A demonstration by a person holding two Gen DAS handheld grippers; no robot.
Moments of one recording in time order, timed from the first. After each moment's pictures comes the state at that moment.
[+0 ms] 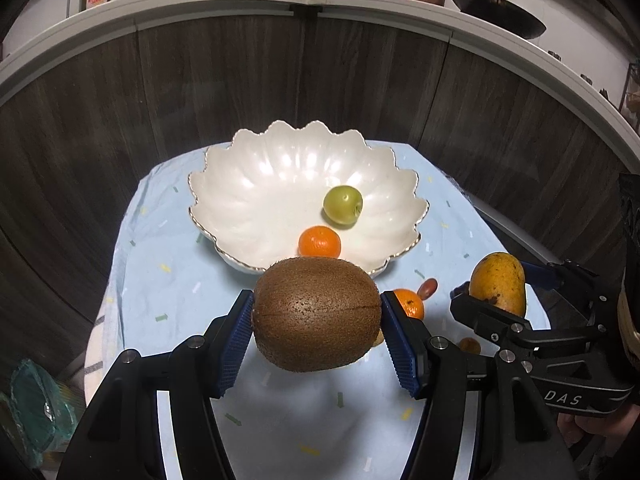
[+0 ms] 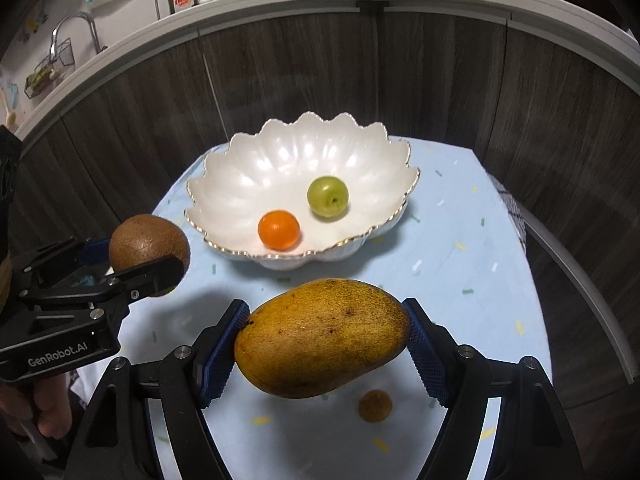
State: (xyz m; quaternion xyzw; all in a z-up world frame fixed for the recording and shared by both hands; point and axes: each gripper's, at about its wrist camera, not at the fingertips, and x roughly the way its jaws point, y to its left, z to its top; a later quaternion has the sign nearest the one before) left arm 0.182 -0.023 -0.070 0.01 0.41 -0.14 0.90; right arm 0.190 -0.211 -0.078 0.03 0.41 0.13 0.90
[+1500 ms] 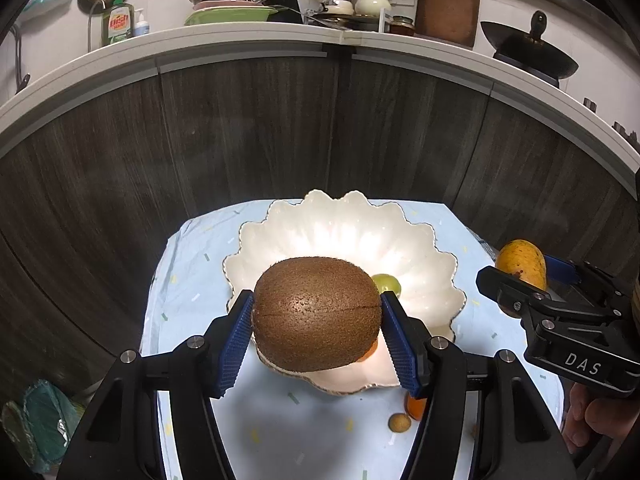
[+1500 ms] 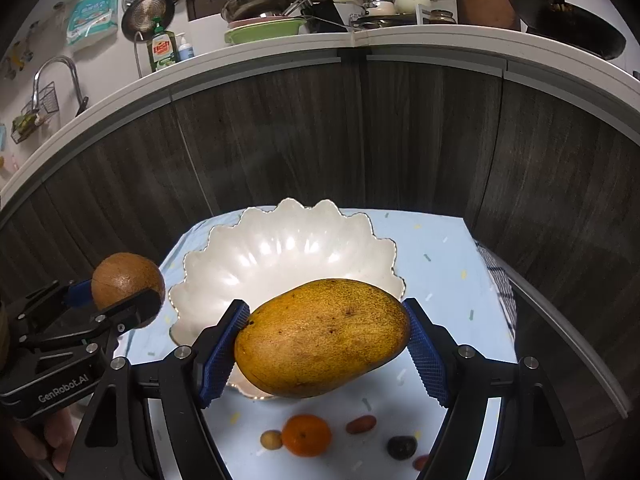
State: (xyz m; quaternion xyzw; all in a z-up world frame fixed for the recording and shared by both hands) left arm 0.246 -0.007 -0.030 0.00 0.36 -0.09 0.93; right arm 0.261 -0.217 -0.031 0.05 0.36 0.10 0.93
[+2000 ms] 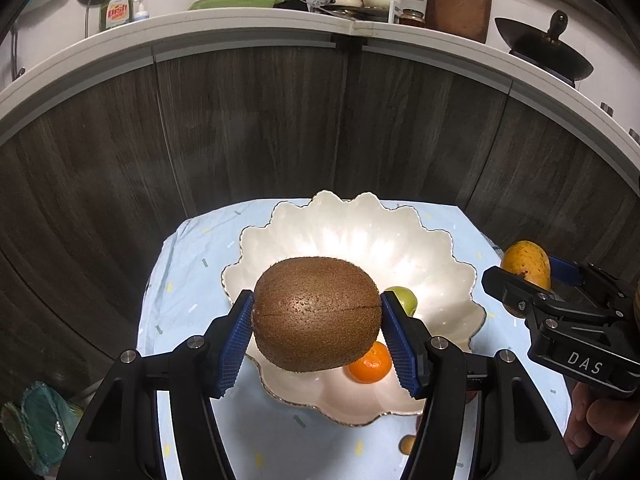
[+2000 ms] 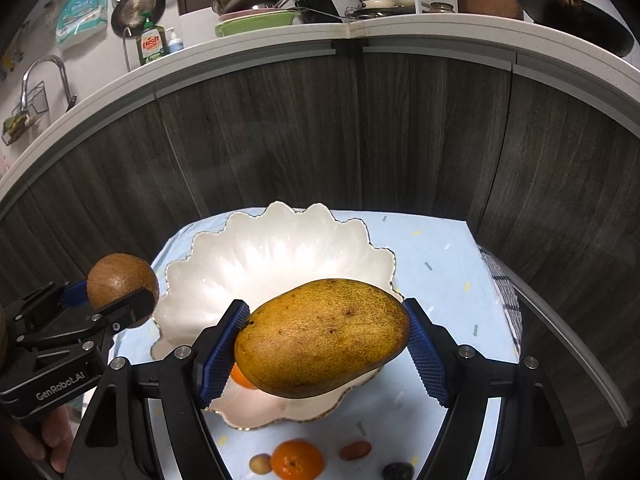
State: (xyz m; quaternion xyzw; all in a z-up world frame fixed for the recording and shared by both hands) left arm 0.283 -0.004 -0.043 0.00 0.37 -0.08 0.92; right arm 0.295 -0.216 -0.042 0.05 0.37 0.10 0.92
